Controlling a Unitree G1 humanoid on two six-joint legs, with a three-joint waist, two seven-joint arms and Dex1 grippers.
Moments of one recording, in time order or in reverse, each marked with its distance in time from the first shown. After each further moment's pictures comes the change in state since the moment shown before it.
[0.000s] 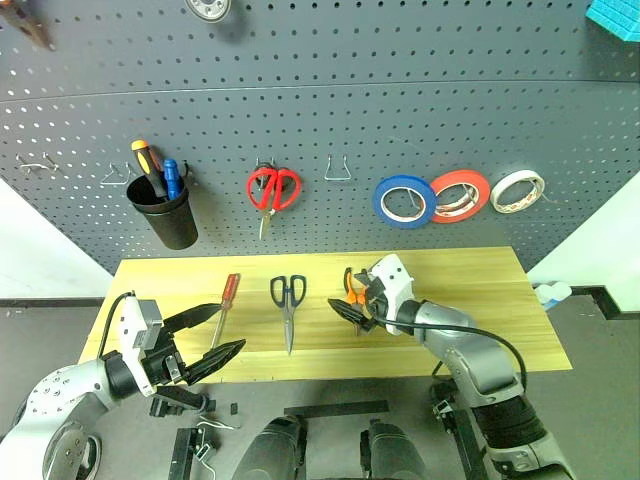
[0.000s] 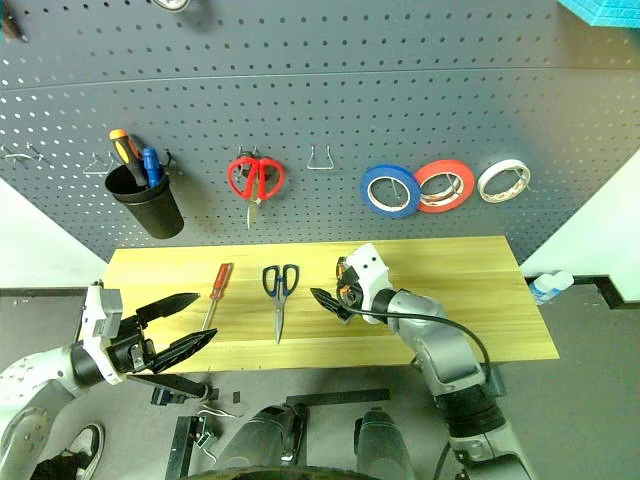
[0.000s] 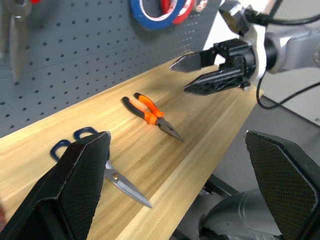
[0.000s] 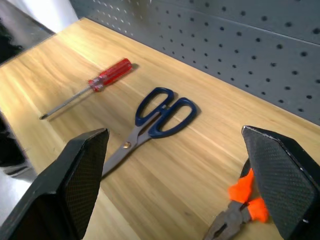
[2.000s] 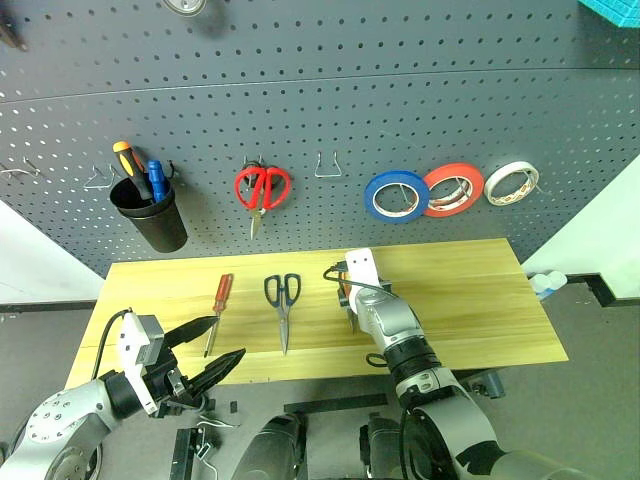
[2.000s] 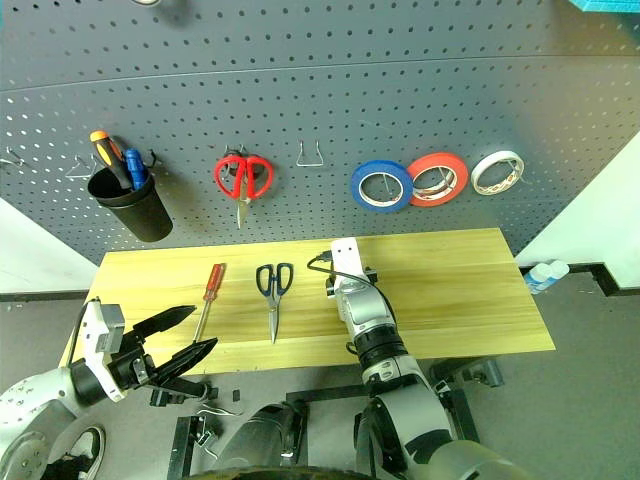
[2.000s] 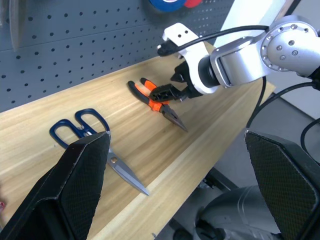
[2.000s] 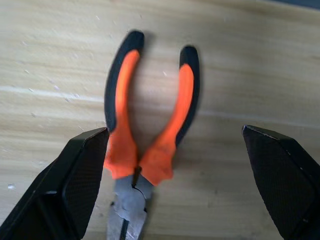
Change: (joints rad) left arm 0.105 -0.031 0.004 -0.069 0.009 -0.003 0.084; right arm -0.363 0.366 -0.144 0.666 -0.229 0.185 -0.675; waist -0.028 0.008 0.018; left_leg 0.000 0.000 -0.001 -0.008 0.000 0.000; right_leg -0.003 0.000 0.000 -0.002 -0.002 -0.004
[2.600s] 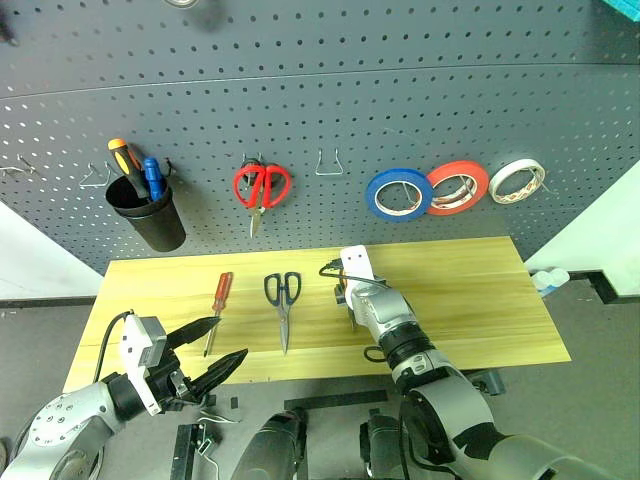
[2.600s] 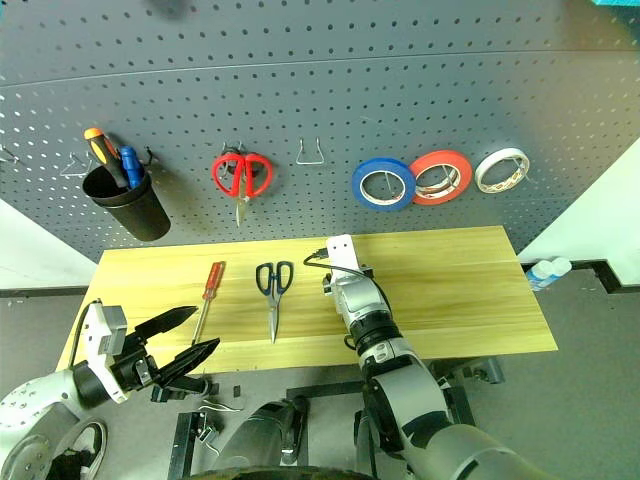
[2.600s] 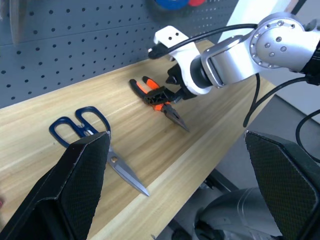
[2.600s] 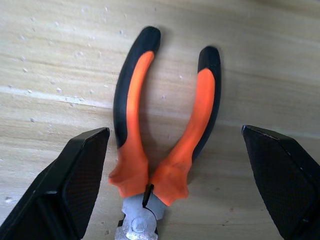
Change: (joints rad) left arm 0.017 -0.016 -0.006 -0.017 0.008 -0.004 0.019; right arm -0.096 -0.001 -0.013 0.159 0.019 -0.037 -0.007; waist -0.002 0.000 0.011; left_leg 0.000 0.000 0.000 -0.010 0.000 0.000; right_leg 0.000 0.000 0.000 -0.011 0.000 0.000
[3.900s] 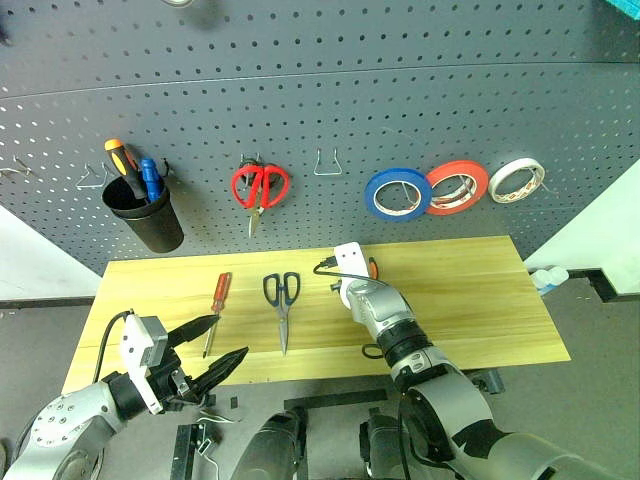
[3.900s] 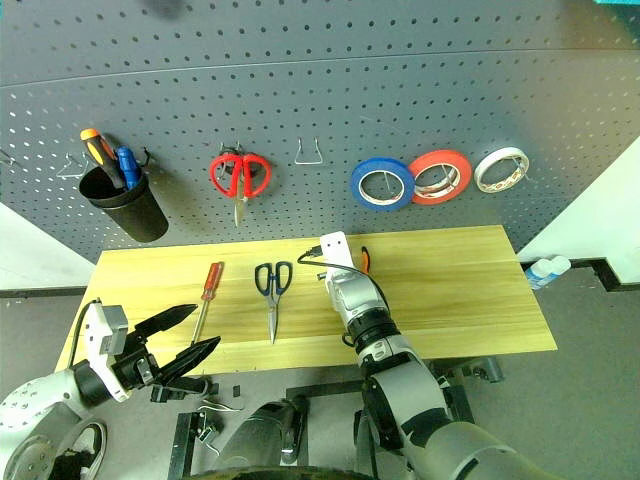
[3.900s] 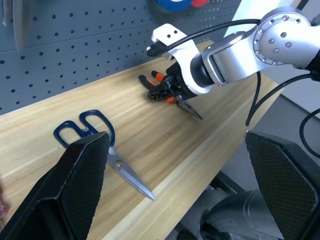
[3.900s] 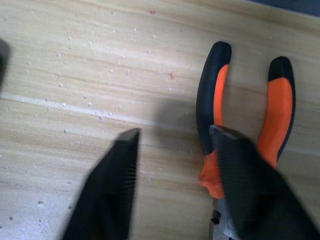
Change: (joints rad) left arm -0.012 -0.012 -0.004 -0.001 0.021 -0.018 0.004; right arm -0.014 0.000 0.032 -0.025 0.015 0.002 0.054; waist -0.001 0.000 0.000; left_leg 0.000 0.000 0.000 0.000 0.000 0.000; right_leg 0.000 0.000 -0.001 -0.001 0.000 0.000
